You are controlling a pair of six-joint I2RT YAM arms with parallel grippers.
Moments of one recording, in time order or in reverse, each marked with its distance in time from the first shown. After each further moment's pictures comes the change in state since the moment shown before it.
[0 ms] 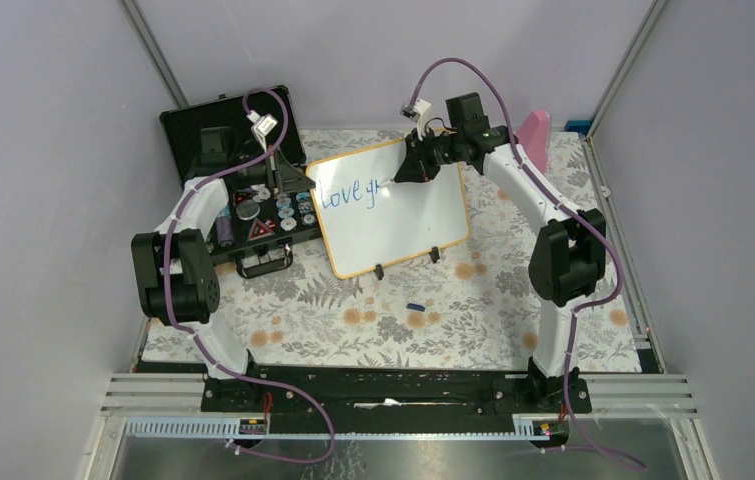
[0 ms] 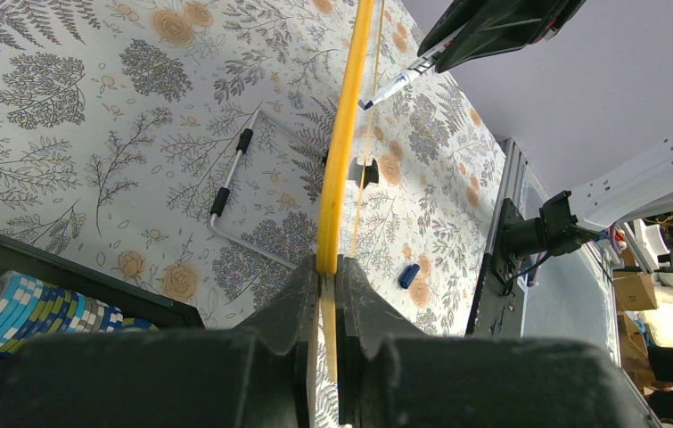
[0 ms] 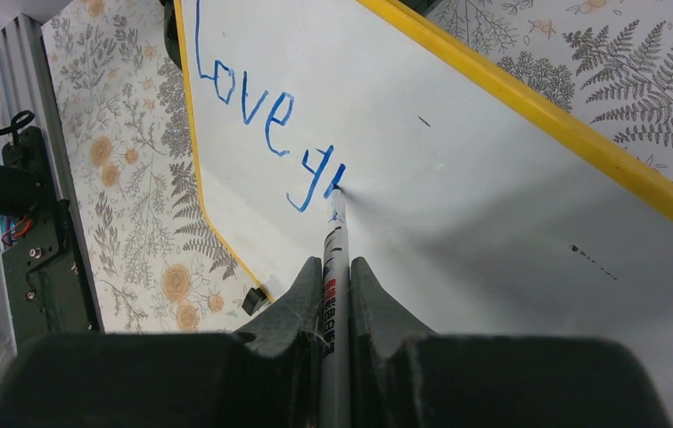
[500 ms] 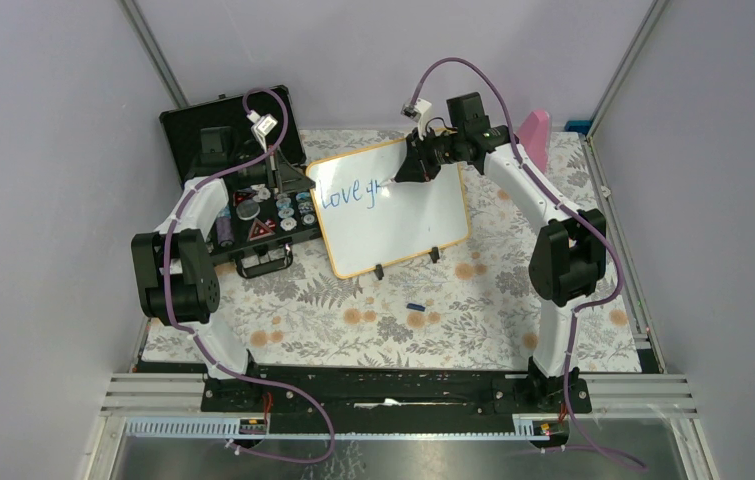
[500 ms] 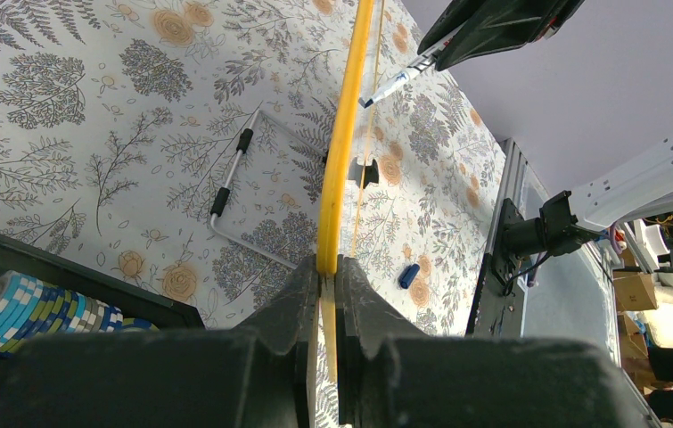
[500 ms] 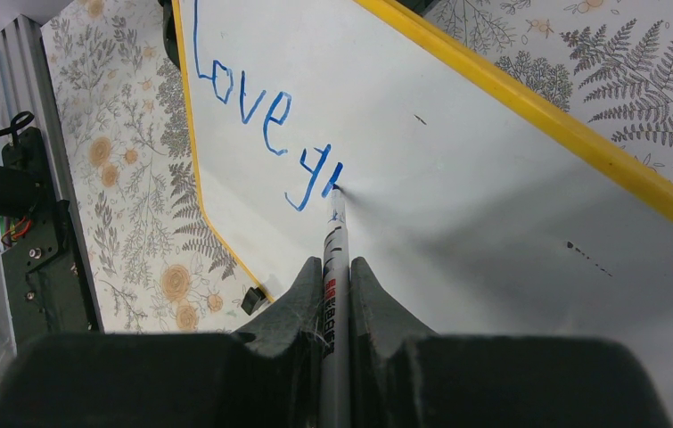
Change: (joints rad) left arm 0.000 0.000 0.000 0.000 0.000 0.000; right arm -0.005 0.000 0.000 0.000 -0.001 0.000
